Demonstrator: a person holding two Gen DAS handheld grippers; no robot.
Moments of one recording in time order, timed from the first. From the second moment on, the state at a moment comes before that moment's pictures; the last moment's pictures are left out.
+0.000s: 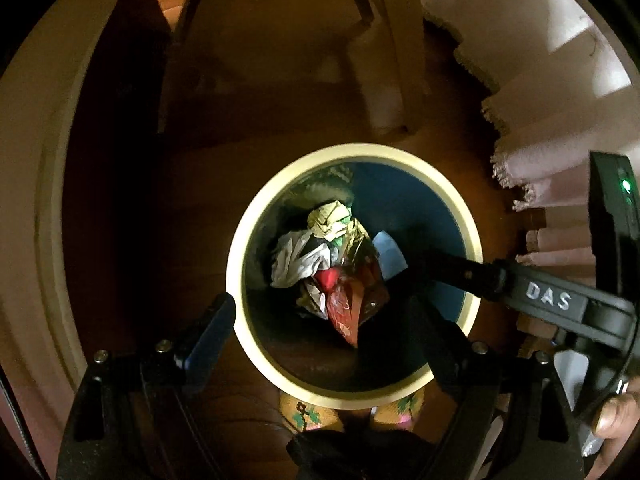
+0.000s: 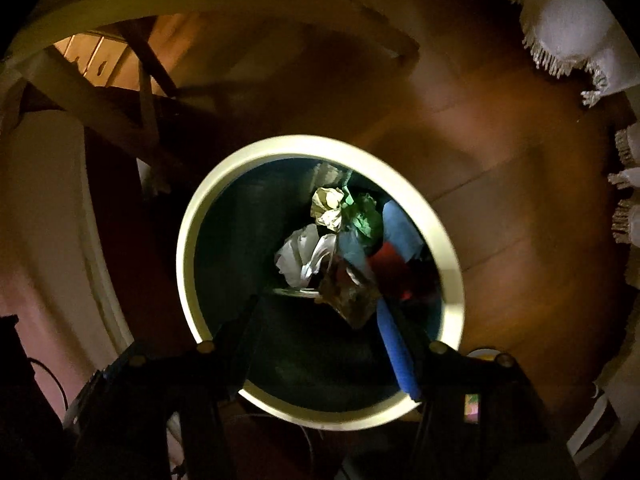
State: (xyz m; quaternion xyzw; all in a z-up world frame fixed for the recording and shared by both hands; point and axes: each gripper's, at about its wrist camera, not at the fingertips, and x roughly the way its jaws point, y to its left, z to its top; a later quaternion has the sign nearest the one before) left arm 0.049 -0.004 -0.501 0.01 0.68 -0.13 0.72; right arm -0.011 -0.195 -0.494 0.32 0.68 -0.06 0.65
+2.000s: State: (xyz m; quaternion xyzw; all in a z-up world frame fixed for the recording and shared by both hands) left arm 0.033 0.076 0.119 -0.01 0.37 -0.15 0.91; right arm -0.003 -0.146 0.119 0.18 0.42 0.00 0.89
